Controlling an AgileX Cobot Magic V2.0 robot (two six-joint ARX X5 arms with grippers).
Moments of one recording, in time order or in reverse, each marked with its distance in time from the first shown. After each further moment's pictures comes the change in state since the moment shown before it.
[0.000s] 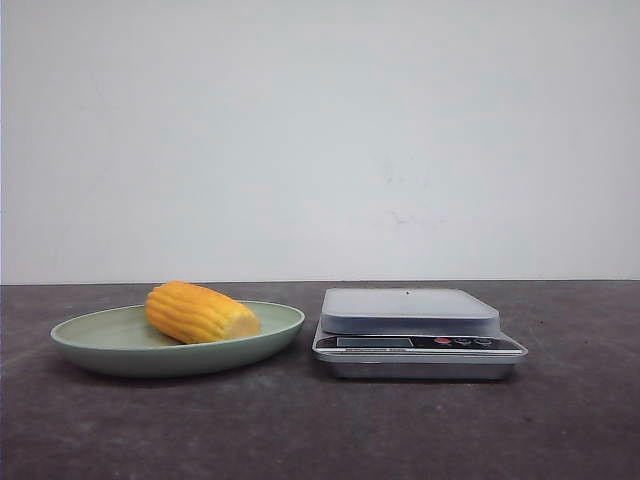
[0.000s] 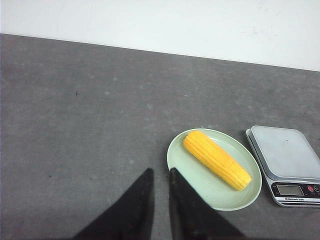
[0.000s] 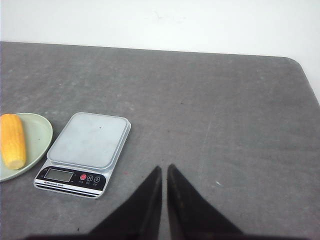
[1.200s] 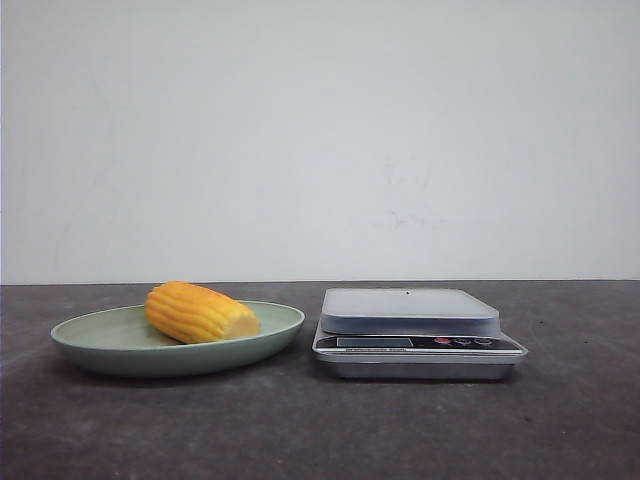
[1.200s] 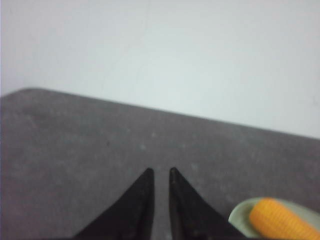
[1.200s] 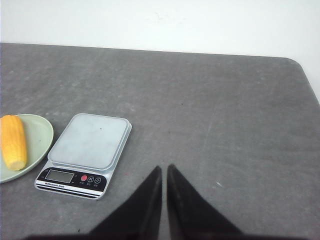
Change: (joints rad) left arm 0.402 -0.286 -0.933 1.008 0.160 0.111; right arm 0.000 -0.001 0.000 0.002 0.000 0.002
